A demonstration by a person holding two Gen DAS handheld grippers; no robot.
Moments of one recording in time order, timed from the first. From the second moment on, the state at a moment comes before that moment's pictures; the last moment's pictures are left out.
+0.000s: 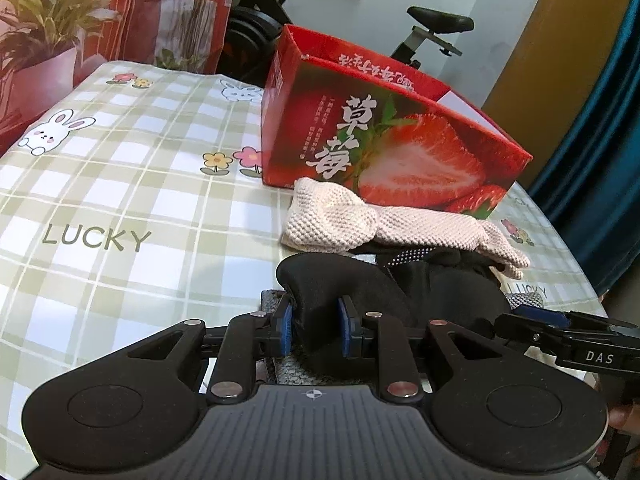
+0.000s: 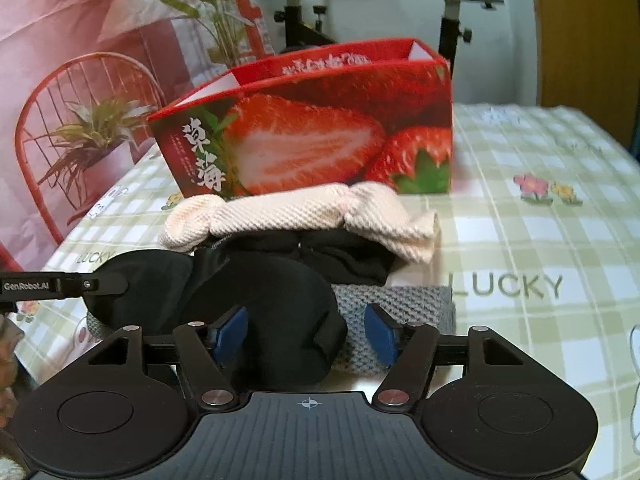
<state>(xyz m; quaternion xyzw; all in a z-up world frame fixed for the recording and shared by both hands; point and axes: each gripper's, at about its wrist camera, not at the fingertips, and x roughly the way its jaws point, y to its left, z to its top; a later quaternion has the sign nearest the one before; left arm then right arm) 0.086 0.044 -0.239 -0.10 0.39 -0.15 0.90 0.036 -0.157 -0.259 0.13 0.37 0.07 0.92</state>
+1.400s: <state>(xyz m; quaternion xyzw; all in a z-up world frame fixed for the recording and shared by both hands) 0.083 0.039 -0.193 -0.09 0.30 -0.19 0.93 0.048 -0.161 -0.188 0.10 0.24 0.12 0.96</state>
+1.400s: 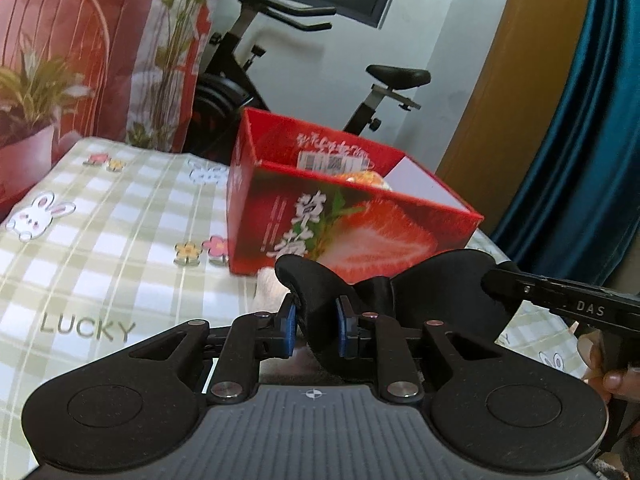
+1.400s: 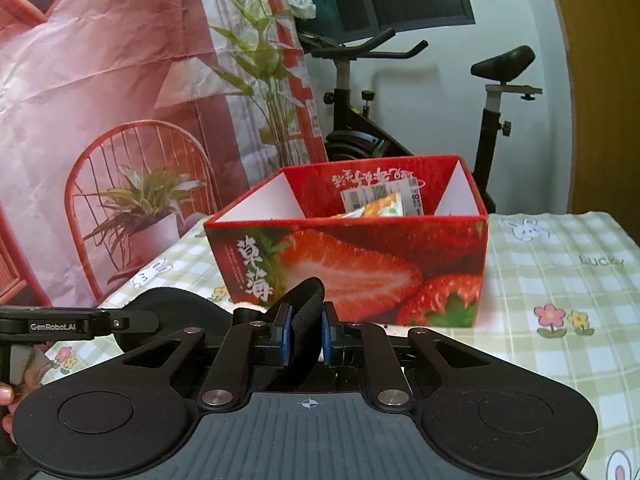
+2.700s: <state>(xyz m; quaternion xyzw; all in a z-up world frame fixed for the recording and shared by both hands) 0.256 -0.026 -0.115 -0.01 0.19 -0.14 0.97 0.229 -0.195 -0.110 -0.03 0.15 0.07 0.99</state>
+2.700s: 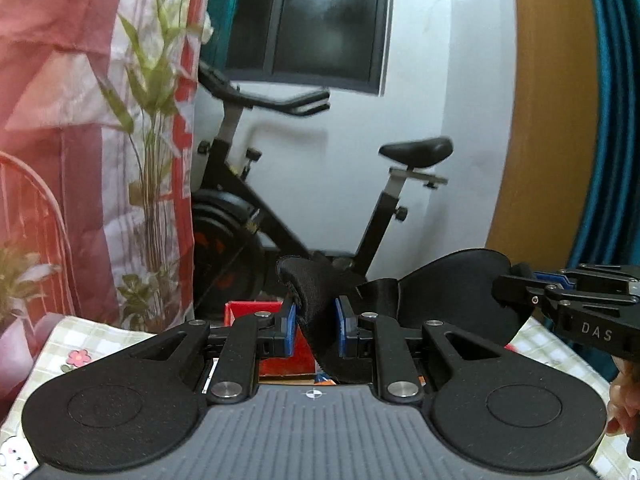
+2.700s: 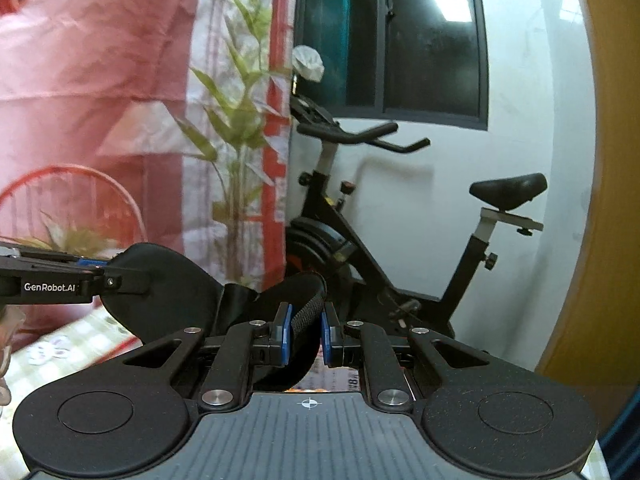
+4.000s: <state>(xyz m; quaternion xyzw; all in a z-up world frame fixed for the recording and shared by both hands) 0.268 -0.032 -0.125 0.04 0.29 -0.16 0.94 0.241 -0.189 -0.156 -0.01 0.27 0.00 0.96</state>
